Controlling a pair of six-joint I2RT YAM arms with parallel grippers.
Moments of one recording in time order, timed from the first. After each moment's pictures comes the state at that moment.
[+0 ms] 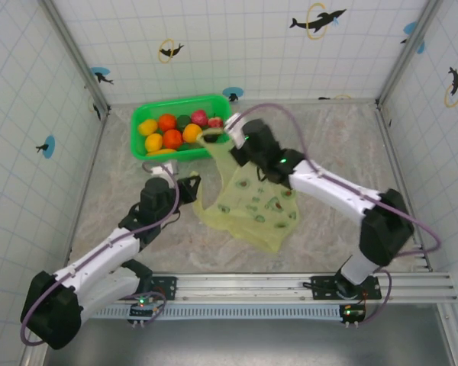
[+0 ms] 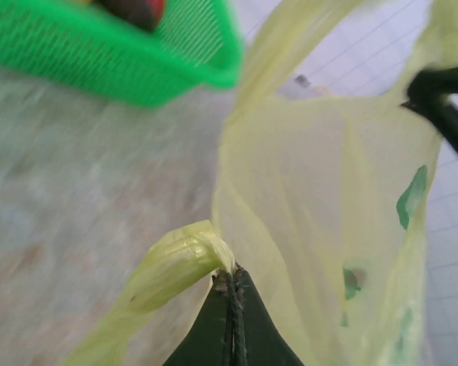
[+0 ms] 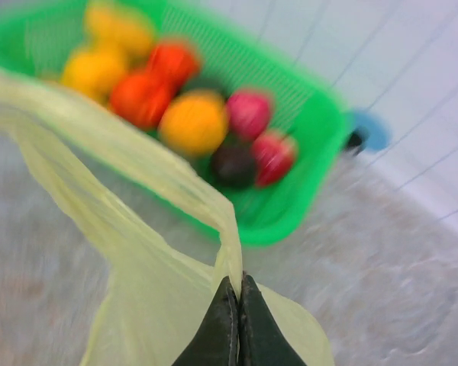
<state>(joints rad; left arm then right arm) -0.54 0.93 0.49 0.14 0.09 -0.74 0.77 1.58 1.32 -0.14 0.19 -0.15</state>
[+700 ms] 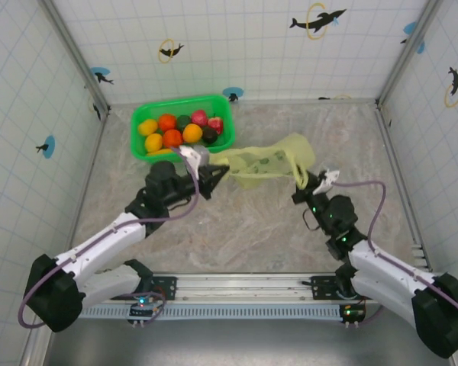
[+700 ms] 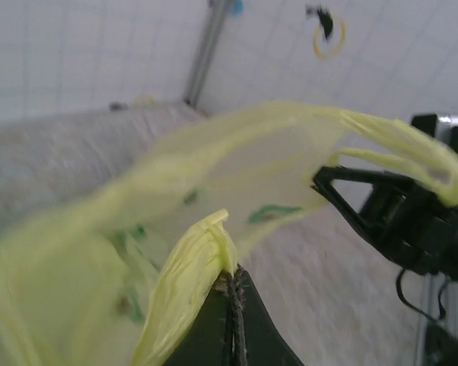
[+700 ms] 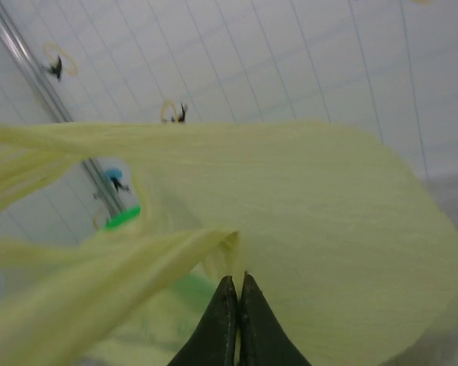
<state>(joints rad) -0.66 1.05 0.62 0.25 0.42 -0.28 0.60 0.84 0.14 0.75 0.15 0.39</state>
